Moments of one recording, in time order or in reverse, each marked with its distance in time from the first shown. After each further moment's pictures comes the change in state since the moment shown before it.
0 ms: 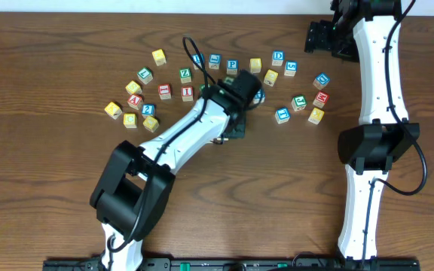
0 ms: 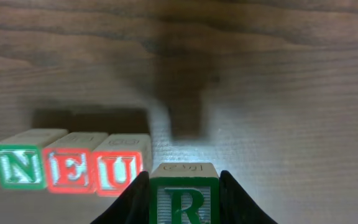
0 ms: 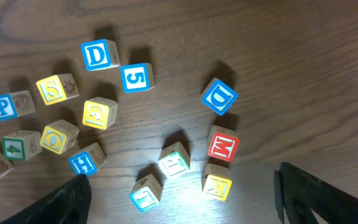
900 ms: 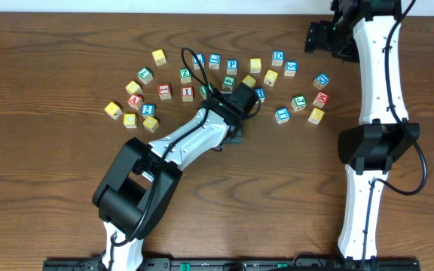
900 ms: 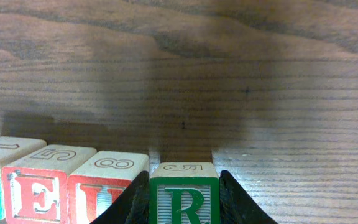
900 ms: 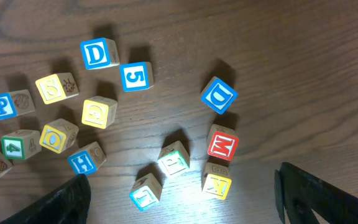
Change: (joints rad) left arm -0.005 0.014 -0.121 0.154 -0.056 -0.059; right arm 0.000 0.000 0.000 -0.004 0.000 0.000
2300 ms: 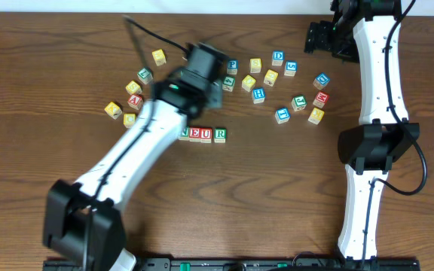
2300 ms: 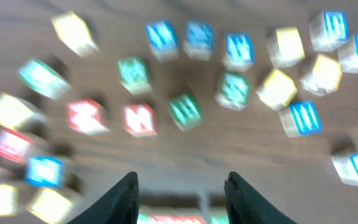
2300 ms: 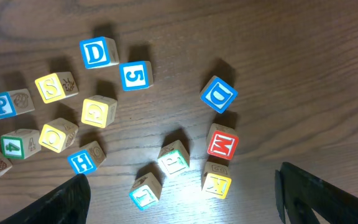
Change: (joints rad) left arm 0.185 -0.289 0.078 0.032 -0.006 0.246; right arm 0.000 0.000 0.000 -0.002 0.000 0.000
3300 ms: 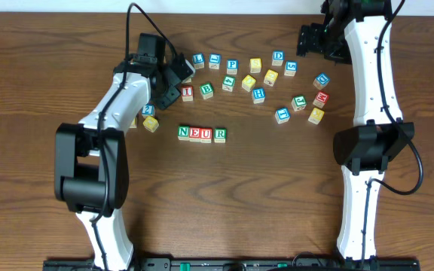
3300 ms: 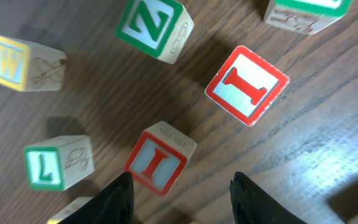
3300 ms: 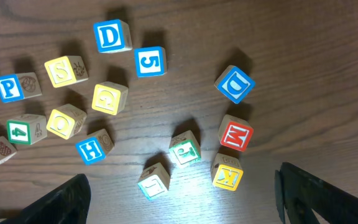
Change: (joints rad) left arm 0.309 0.316 0.035 0.054 0.254 1.091; right arm 0.040 0.000 0.000 -0.023 0.000 0.000
